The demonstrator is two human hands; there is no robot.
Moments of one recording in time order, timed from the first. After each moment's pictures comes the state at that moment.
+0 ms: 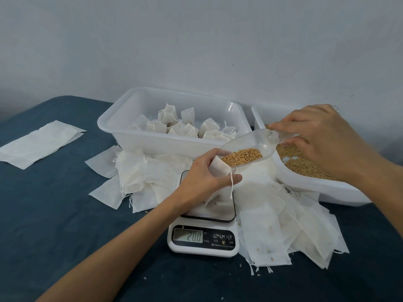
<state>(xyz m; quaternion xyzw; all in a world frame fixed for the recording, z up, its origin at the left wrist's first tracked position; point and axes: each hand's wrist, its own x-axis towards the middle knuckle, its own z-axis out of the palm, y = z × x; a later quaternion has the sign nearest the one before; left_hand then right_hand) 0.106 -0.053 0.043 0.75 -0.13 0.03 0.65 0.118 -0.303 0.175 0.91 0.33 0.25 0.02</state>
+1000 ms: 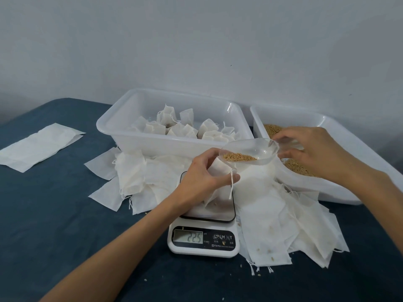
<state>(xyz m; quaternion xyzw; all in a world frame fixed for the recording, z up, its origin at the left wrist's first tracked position) 0.105 -0.052 0.046 0.71 -0.15 0.01 0.69 0.142 -0.322 0.142 0.95 0.22 0.12 -0.17</state>
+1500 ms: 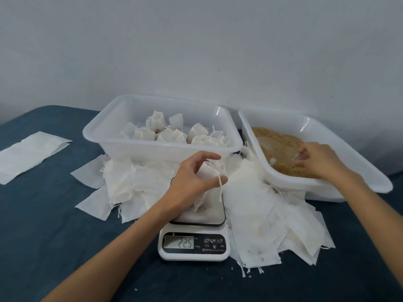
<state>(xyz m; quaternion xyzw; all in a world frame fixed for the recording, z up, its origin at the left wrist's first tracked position) 0.103 -0.051 0.050 0.72 -0.15 0.03 0.68 0.185 -0.396 0.101 0.99 -0.08 0.07 -0.08</state>
